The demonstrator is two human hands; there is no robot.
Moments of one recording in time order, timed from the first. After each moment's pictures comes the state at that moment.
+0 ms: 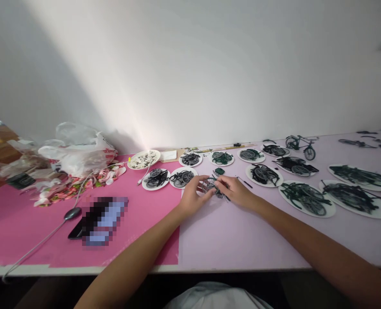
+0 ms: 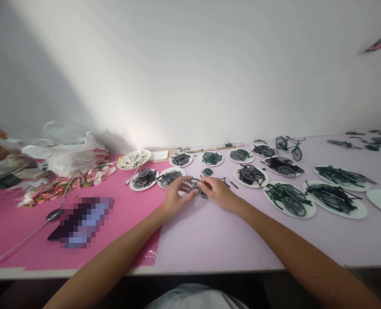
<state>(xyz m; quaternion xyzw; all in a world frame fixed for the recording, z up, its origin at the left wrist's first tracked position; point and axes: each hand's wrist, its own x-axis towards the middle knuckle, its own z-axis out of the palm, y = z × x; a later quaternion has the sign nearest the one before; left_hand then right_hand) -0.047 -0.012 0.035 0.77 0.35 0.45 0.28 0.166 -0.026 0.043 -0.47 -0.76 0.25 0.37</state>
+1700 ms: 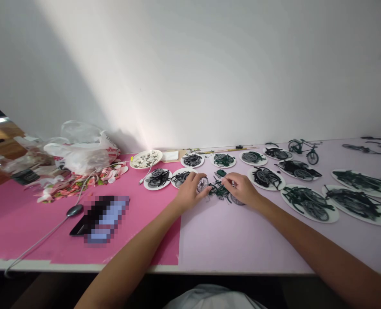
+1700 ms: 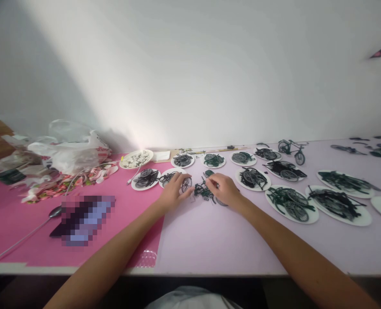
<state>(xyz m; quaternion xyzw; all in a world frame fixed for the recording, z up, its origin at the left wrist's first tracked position) -0.067 0.002 0.051 0.85 0.39 0.32 0.13 0.184 -0.009 0.038 -0.46 -0.77 0.12 0.41</state>
